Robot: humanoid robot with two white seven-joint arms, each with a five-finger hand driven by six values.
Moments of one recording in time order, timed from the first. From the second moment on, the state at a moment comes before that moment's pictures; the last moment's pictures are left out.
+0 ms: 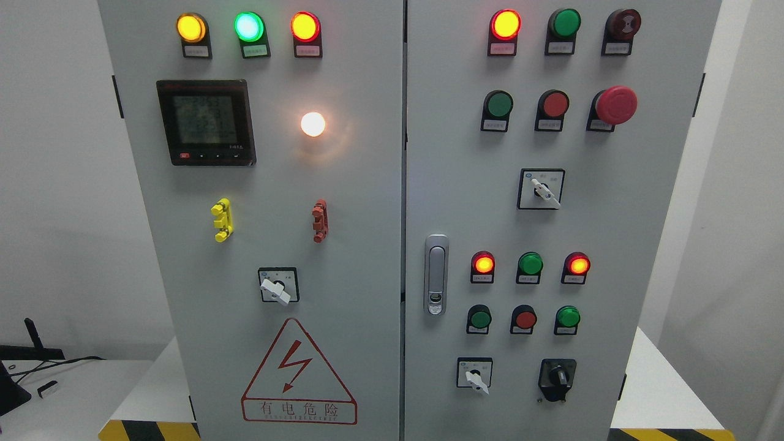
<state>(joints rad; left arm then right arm) -0.04 -0.09 0.10 0.08 0.00 -0.16 0.06 0.21 0.00 -0.17 -0.31 -0.14 -0.02 0.09</state>
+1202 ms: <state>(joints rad) -0.04 -0.09 0.10 0.08 0.00 -0.16 0.06 0.43 0.02 -0.12 -0.72 -0.13 -0.16 0.02</state>
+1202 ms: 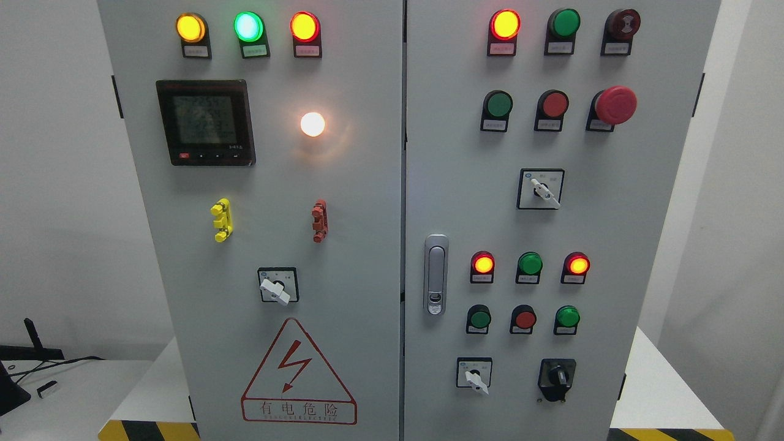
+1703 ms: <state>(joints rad) -0.04 -0.09 0.10 0.08 0.00 -0.16 0.06 0.53 0.04 -0.11 -0.88 -0.06 -0.63 -0.05</state>
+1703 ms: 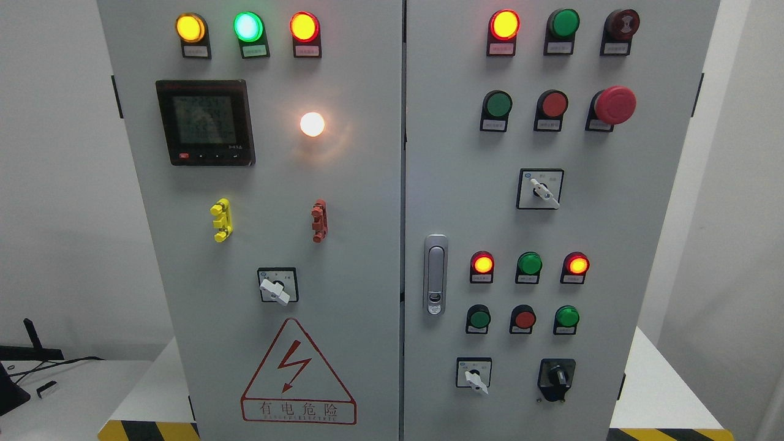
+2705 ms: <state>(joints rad) -0.04 -0.09 0.10 0.08 0.00 -0.16 0.06 0.64 0.05 -0.16 -1.41 -0.06 -0.79 -0.05</state>
